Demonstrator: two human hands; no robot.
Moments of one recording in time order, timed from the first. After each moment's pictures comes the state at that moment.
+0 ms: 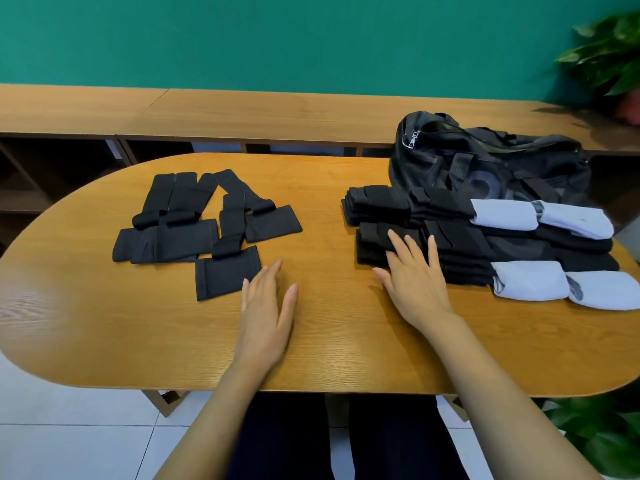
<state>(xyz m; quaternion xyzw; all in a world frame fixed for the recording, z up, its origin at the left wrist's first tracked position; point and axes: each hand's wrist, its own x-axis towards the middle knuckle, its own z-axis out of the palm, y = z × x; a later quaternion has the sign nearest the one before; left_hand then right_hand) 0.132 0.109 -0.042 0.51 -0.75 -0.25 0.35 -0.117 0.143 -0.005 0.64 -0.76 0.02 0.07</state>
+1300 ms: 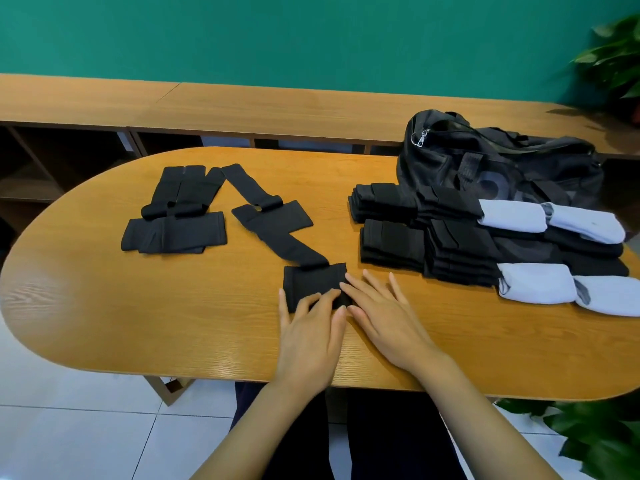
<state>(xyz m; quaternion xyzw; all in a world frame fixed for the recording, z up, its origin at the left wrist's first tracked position) 0.092 0.161 -0.032 0.49 -0.83 -0.15 0.23 -0.077 0.176 -0.031 0.74 -0.65 0.12 -0.08</state>
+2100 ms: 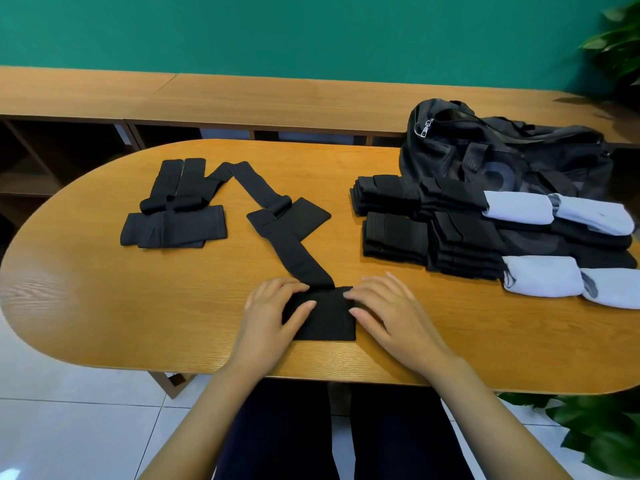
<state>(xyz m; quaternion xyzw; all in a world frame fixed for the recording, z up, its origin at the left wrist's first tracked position) 0.146 0.123 -0.042 0.44 -0.81 -0.21 0.32 -0.080 0.190 -0.026 0.76 -0.60 0.22 -0.06</state>
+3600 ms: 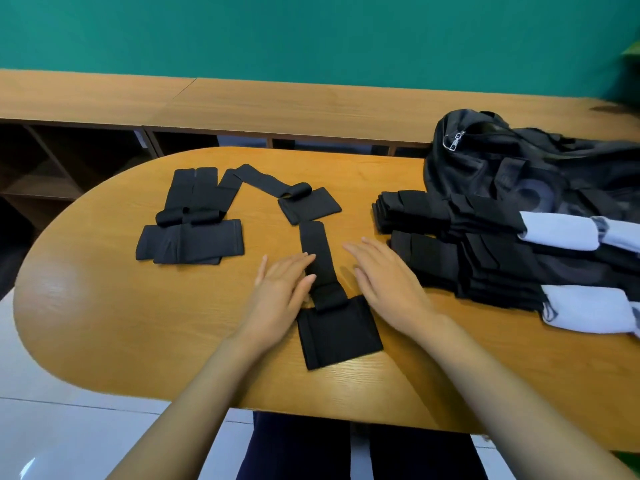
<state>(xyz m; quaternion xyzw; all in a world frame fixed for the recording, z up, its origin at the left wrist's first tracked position) 0.152 0.046 -0.031 0.45 -0.84 -0.17 0.27 -0.060 0.092 0.003 0.76 -0.61 0.22 -0.04</state>
